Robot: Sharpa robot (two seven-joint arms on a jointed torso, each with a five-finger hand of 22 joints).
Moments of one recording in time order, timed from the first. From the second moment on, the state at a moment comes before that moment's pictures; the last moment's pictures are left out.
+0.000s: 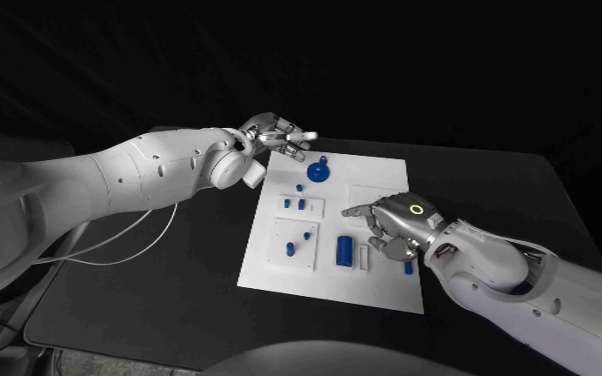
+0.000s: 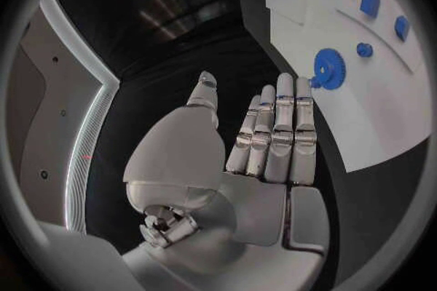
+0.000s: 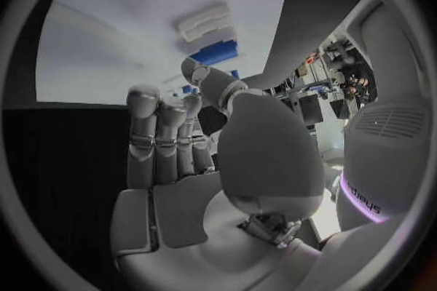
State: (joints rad) left arm 1.21 -0.74 -0.12 1.14 -0.33 -0.12 0.20; left_hand 1.23 -0.06 -0.10 0.09 0.06 0.99 0.15 0.06 0.06 1.17 0.12 0.06 0.06 1.29 0.08 0.07 0.14 0.05 1.10 0.06 0.10 0.14; right arm 0.95 -0.74 0.01 1.57 -1.94 -0.37 -0.04; right_hand 1.38 -0.25 0.57 -0.22 0.14 0.81 -0.01 0.06 0.06 1.07 -0.06 1.03 0.79 1.34 -0.10 0.97 1.11 0.08 1.41 -0.12 0.70 1.31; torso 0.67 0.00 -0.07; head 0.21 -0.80
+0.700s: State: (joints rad) left arm 1.21 -0.74 -0.12 1.14 -0.33 -0.12 0.21; left_hand 1.24 -0.05 -0.10 0.09 0.06 0.99 0.15 0.06 0.06 1.17 0.12 0.06 0.06 1.29 0.08 0.07 0.14 0.05 1.10 0.06 0.10 0.14; right arm 0.93 -0.87 0.08 1.60 -1.47 -0.43 -0.09; right_hand 1.23 -0.14 0.26 -0.02 0.18 1.23 0.04 0.07 0.15 1.30 -0.04 1.19 1.06 1.44 -0.09 0.97 1.12 0.08 1.46 -0.11 0.75 1.31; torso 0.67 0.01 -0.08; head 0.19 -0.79
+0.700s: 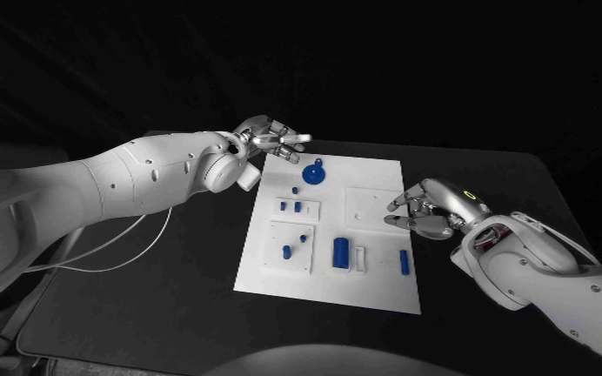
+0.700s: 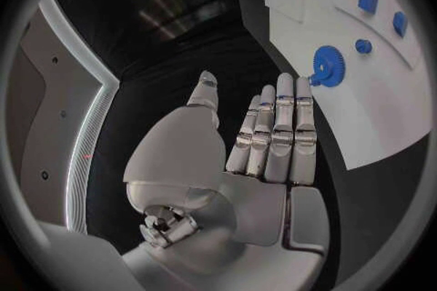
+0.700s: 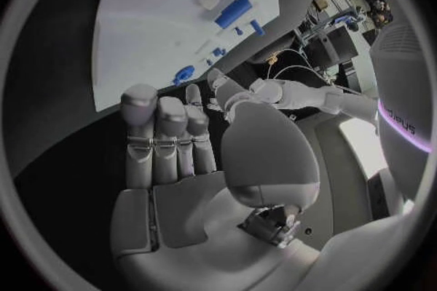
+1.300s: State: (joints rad) left arm 1.21 -0.74 -0.12 1.15 -0.33 -0.12 0.22; left_hand 1.24 -0.05 -0.11 0.08 0.06 0.99 0.15 0.06 0.06 1.17 0.12 0.06 0.06 1.29 0.08 0.07 0.14 0.05 1.10 0.06 0.10 0.14; right arm 0.90 -0.91 0.09 1.61 -1.25 -0.13 -0.52; right_hand 1.14 -0.15 0.13 0.18 0.27 1.25 0.02 0.07 0.38 1.35 -0.05 1.13 1.18 1.46 -0.10 0.99 1.20 0.06 1.47 -0.12 0.77 1.31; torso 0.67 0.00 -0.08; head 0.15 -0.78
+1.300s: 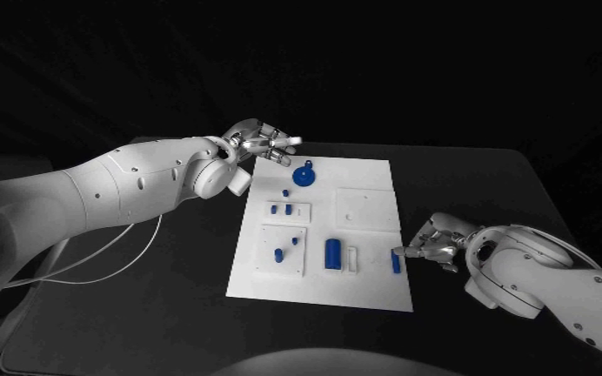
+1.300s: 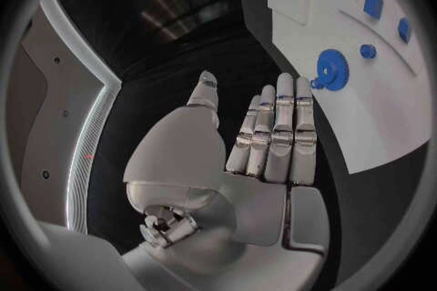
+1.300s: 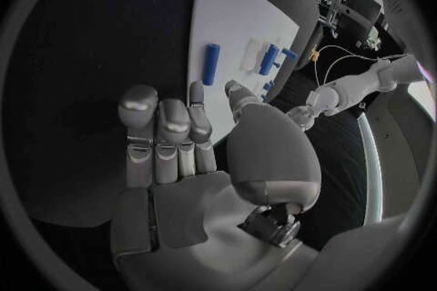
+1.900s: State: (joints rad) left arm 1.21 -0.74 -0.12 1.15 -0.33 -0.12 0.22; left_hand 1.24 -0.05 -0.10 0.08 0.06 0.99 0.15 0.06 0.06 1.17 0.12 0.06 0.06 1.29 0.08 0.07 0.14 0.05 1.10 0.06 0.10 0.14; right arm 0.90 -0.88 0.09 1.58 -1.21 -0.07 -0.65; right_hand 1.12 -0.15 0.14 0.18 0.22 1.27 0.01 0.07 0.46 1.36 -0.06 1.12 1.21 1.46 -0.10 0.99 1.21 0.06 1.46 -0.12 0.77 1.31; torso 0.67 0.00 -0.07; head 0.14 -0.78
